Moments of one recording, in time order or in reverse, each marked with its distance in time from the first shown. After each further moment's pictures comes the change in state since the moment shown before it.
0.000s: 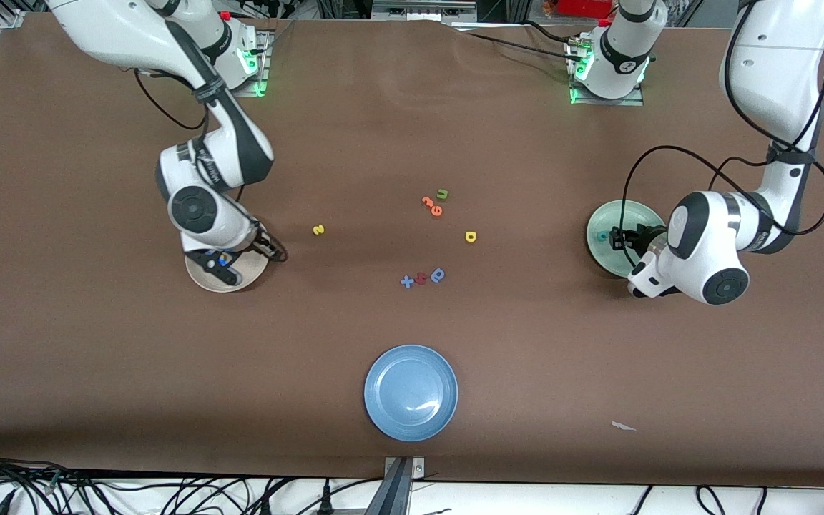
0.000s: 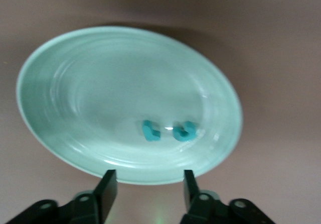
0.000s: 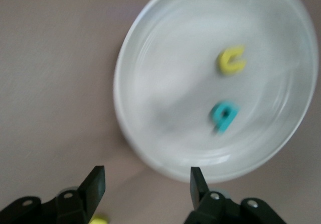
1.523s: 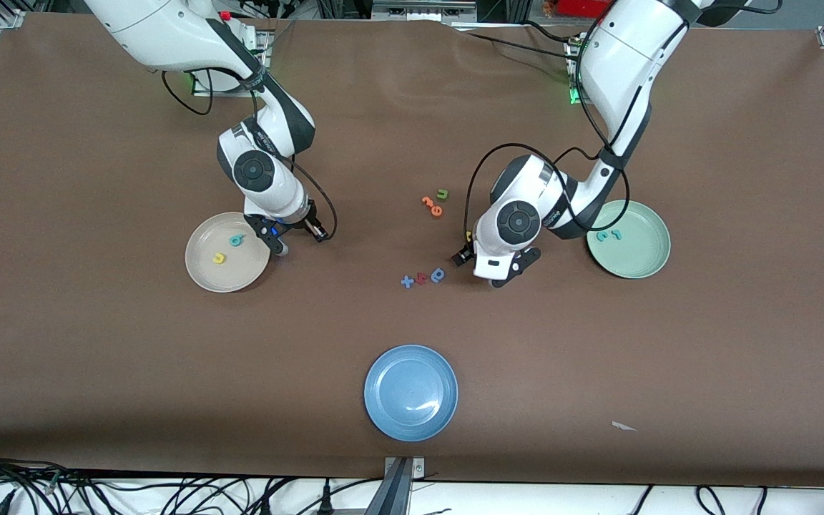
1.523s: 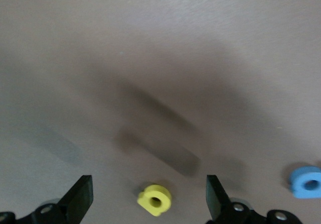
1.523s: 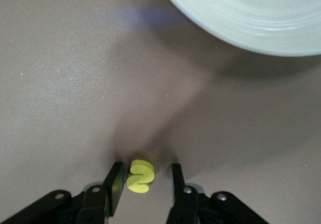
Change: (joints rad) left arm -0.335 0.136 -0.203 0.008 -0.024 0.537 -1.000; right arm 0.014 0.044 0.113 -0.195 0.001 0.375 0.325
